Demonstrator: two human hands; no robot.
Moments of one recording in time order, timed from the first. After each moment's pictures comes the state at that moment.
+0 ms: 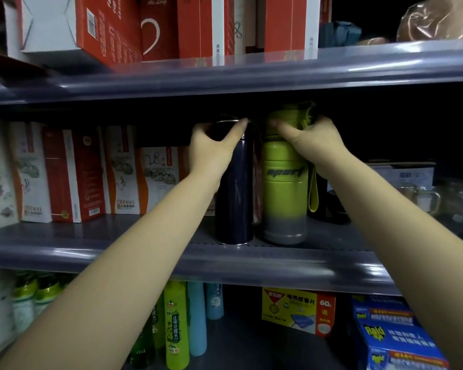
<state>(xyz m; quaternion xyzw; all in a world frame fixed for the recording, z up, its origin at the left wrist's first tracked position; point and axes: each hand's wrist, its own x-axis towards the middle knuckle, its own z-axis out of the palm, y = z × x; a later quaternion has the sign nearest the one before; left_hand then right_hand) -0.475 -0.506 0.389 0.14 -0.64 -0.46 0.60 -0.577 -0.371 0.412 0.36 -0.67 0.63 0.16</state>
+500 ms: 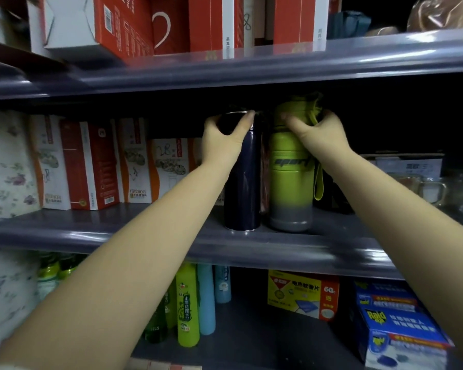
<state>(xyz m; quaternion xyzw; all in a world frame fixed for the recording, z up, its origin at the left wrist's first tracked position) -0.472 -0.505 0.385 0.12 -0.66 -0.46 0.58 -0.575 -0.370 0.403 0.37 -0.66 0.64 0.16</state>
